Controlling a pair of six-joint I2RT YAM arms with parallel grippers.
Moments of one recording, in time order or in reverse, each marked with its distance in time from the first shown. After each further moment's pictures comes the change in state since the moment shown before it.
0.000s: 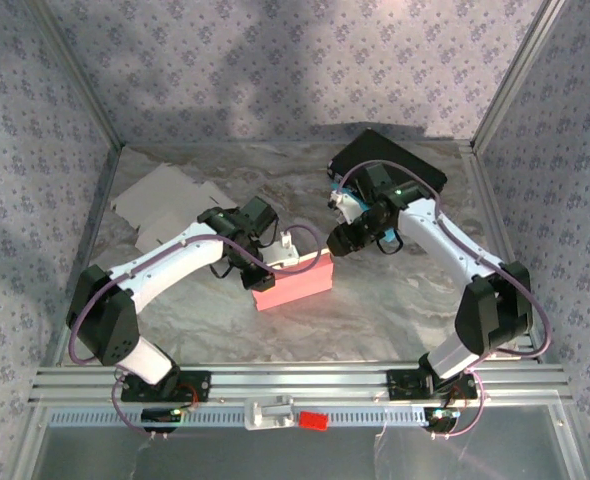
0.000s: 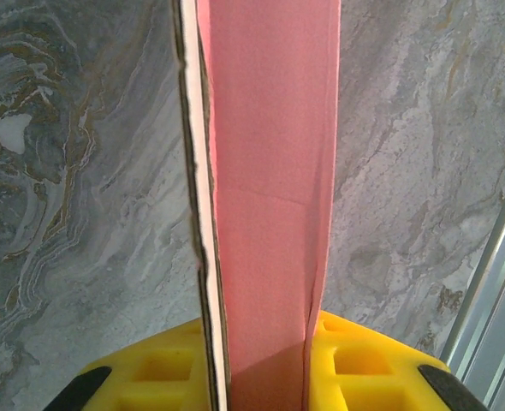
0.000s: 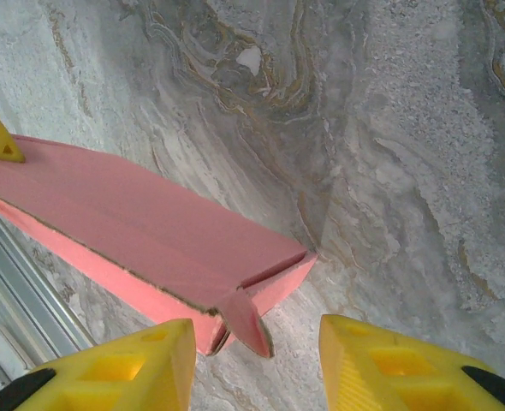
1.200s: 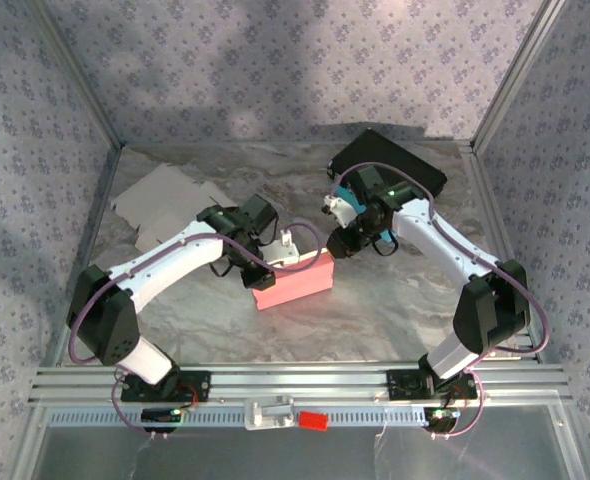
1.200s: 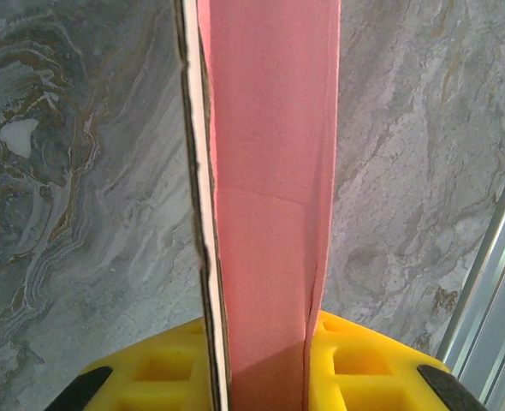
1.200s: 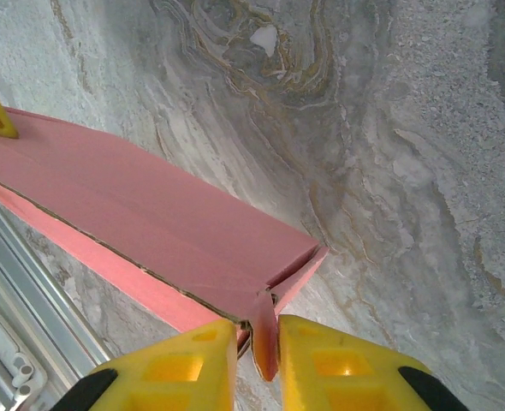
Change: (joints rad) left arm 0.002 0.003 0.024 -0.013 0.003 0.000; right arm 0.052 0.008 0.012 -0.030 0.037 -0.015
